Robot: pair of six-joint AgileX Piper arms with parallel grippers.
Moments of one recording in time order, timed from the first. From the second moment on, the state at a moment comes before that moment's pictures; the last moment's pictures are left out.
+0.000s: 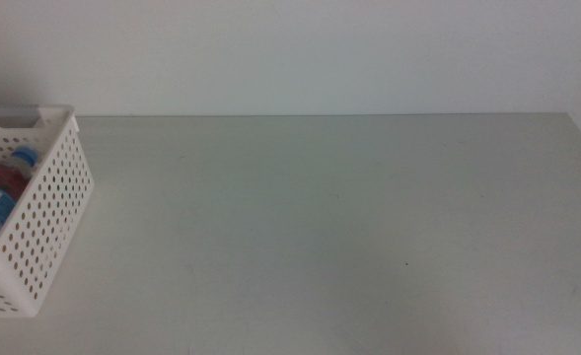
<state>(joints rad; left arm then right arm) -0.08 0.76 -1.00 -0.01 0.75 0.05 0.37 0.05 -0.26 -0.10 0.43 0.13</state>
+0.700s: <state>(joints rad) -0.08 0.30 -0.46 -0.01 0.42 0.05 -0.15 0.05 -0.20 0.13 0.43 0.13</state>
